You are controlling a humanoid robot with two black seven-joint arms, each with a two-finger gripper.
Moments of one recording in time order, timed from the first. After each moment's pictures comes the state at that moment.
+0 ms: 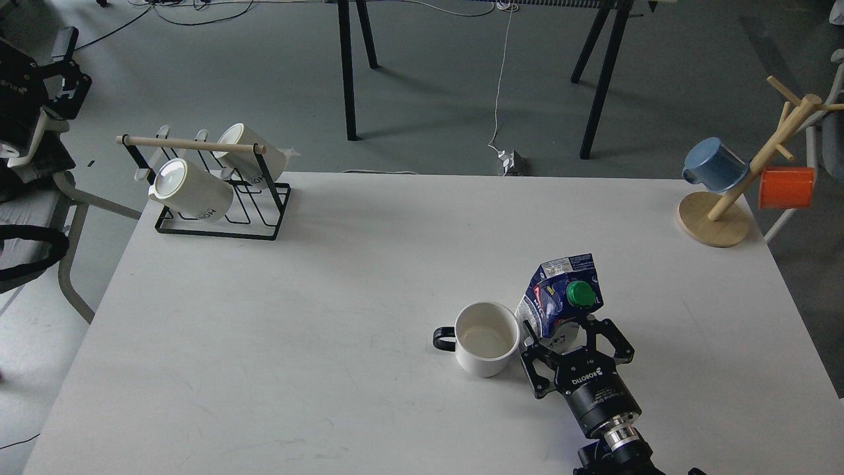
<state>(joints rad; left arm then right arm) -0.43 0.63 -1.31 -1.12 0.40 -0.27 -0.31 -0.15 -0.12 0.92 1.24 0.16 0.49 0.26</state>
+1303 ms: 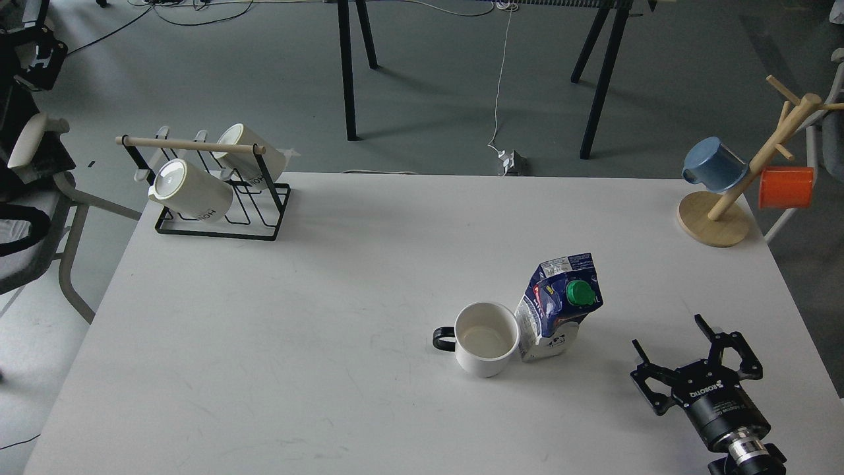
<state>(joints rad) -0.47 0.66 -1.35 -1.14 0.38 -0.27 -0.30 -0.25 -0.48 1.13 1.25 0.16 0.49 0.26</state>
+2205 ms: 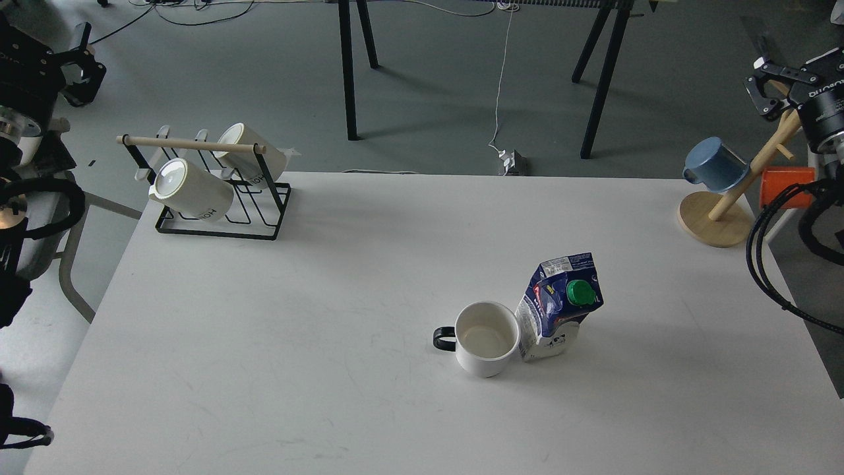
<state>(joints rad) -0.69 0.46 -1.29 -0.77 0.34 -0.36 -0.21 0.70 -0.51 1.06 0.68 0.07 0.49 0.24</state>
